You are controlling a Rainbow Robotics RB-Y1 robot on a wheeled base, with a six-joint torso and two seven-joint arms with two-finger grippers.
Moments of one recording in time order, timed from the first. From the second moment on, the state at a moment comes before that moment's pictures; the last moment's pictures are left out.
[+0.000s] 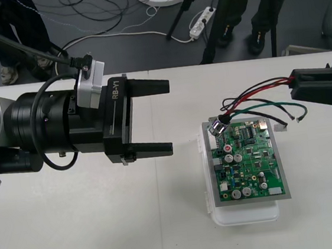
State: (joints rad) right arm 0.11 -1.05 -0.17 -2.18 0.59 -0.96 -0.26; left arm -0.33 0.53 -0.15 -1.96 -1.14 -1.21 0.35
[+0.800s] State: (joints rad) right arm 0.03 -0.93 0.02 -2.19 0.68 -0.91 -0.25; left arm -0.33 0.52 -0.15 -1.96 -1.14 -1.21 0.35
